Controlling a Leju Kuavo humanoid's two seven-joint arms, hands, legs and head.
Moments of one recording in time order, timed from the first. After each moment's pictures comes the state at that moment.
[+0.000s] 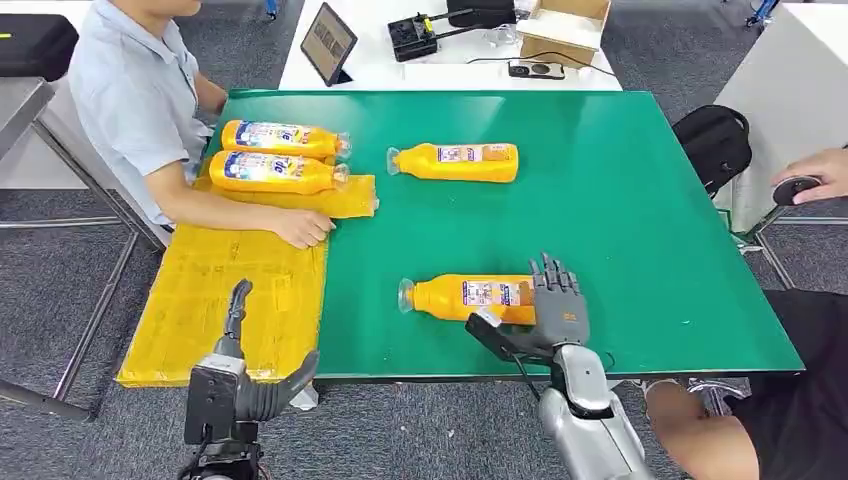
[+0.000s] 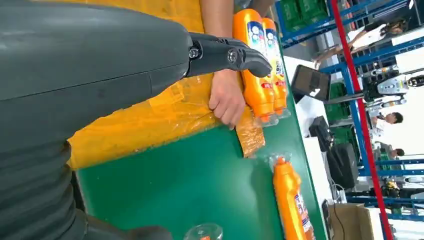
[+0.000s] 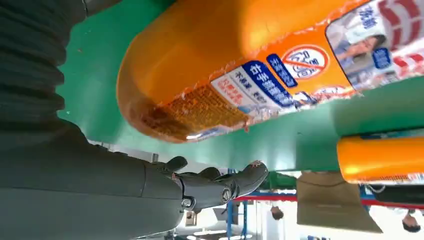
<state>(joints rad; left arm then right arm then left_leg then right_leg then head) 0.22 -0.22 -0.26 -1.72 -0.42 0.32 -0.31 -0.24 0.03 0.12 -1.03 1.24 -0.37 0.15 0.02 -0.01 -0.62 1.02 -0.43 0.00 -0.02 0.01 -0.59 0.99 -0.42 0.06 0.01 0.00</state>
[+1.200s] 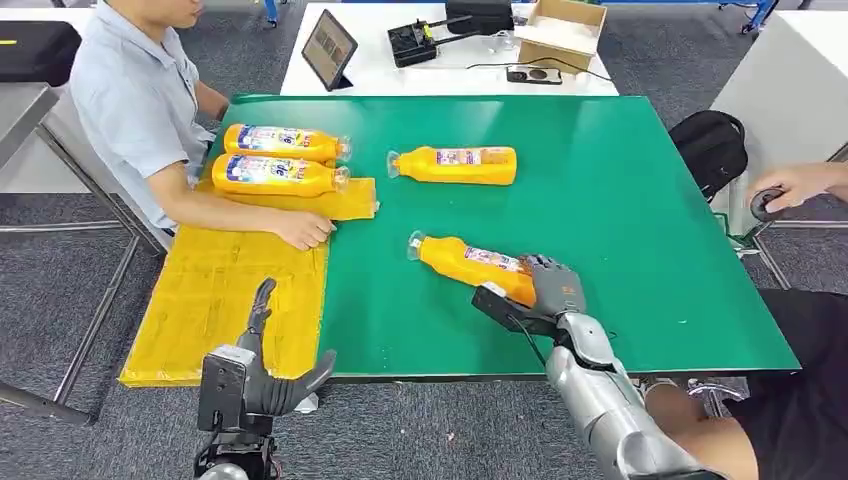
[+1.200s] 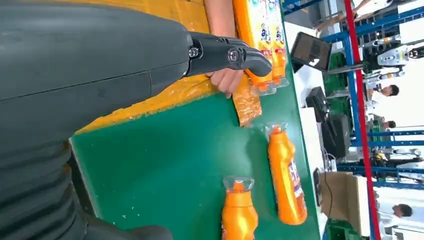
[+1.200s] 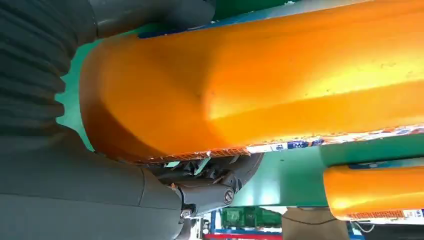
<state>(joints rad) 0.17 -0.21 -0.28 -1.63 -0.30 0.25 -0.33 -0.50 0.00 0.12 -0.59 1.04 -0.31 0.00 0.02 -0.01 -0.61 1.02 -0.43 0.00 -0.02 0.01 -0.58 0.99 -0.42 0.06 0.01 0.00</state>
